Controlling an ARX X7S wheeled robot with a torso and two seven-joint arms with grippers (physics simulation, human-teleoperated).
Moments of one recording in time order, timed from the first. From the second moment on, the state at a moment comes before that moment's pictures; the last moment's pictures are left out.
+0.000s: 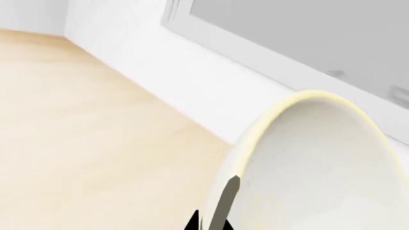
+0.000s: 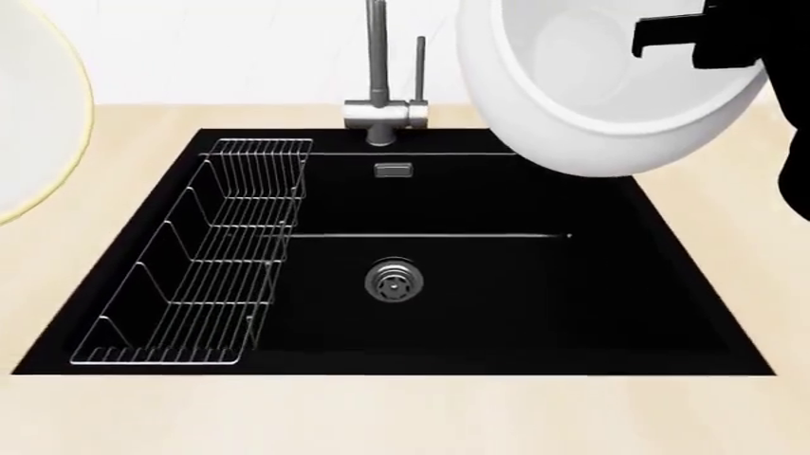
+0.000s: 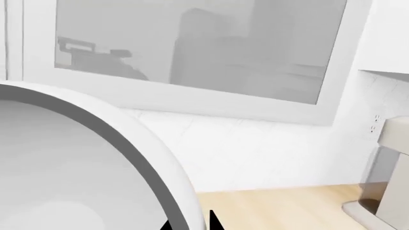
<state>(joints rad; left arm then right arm) -0.23 -1.36 -0.70 0.44 -2.12 -0.61 -1.25 2.01 0.93 -1.36 -0.30 1.84 0.59 1.34</state>
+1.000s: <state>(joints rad) -0.26 -1.35 -0.73 0.43 -2.13 -0.65 -1.26 2.01 0.98 -1.33 -0.32 1.84 0.58 1.42</state>
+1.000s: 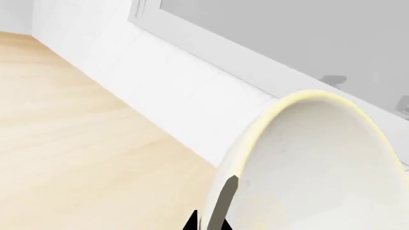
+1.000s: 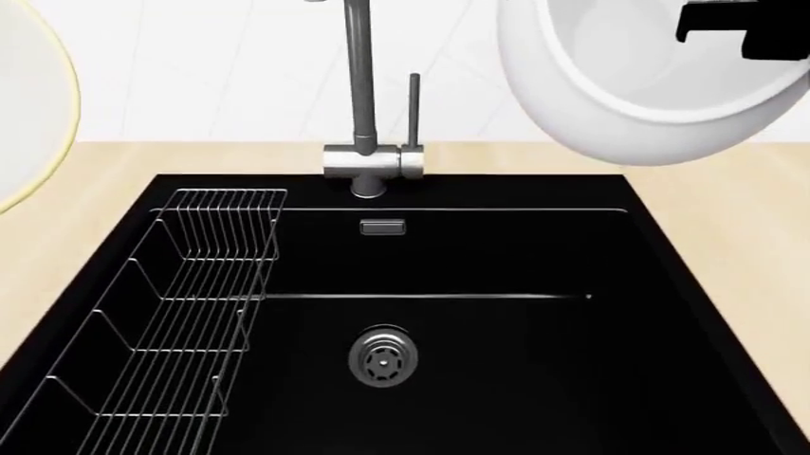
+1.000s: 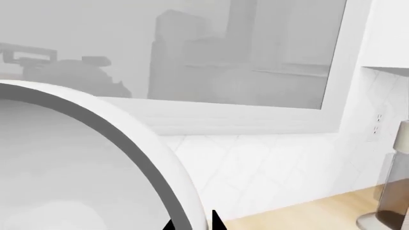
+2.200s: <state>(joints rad) -0.28 -1.33 -0.77 0.42 -2.14 -0.70 -1.27 2.23 0.74 -1.38 -0.09 2.21 1.00 1.36</state>
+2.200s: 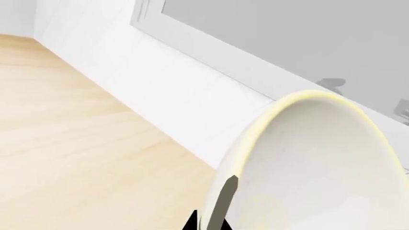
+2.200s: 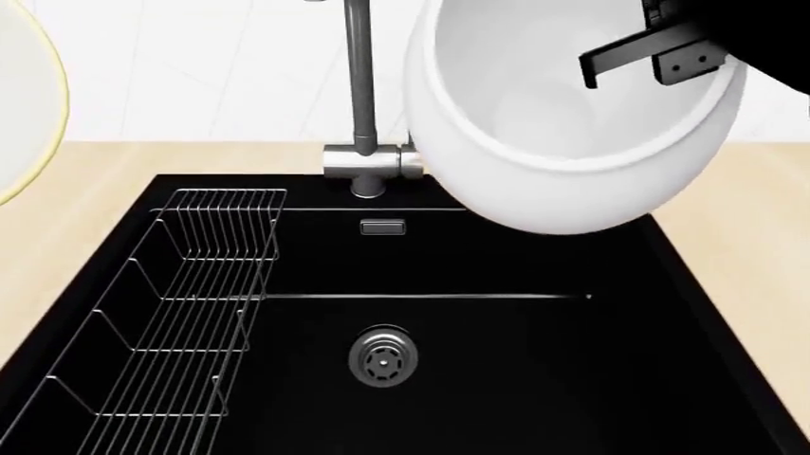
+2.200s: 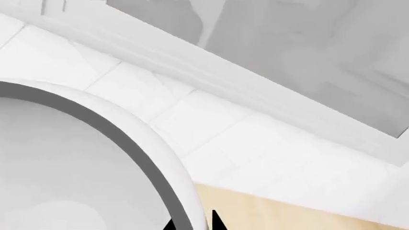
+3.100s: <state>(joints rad) -0.27 -1.31 -0.79 0.42 -2.14 -0.74 -1.29 2.06 0.65 -1.40 -0.07 2.22 1.01 1.22</state>
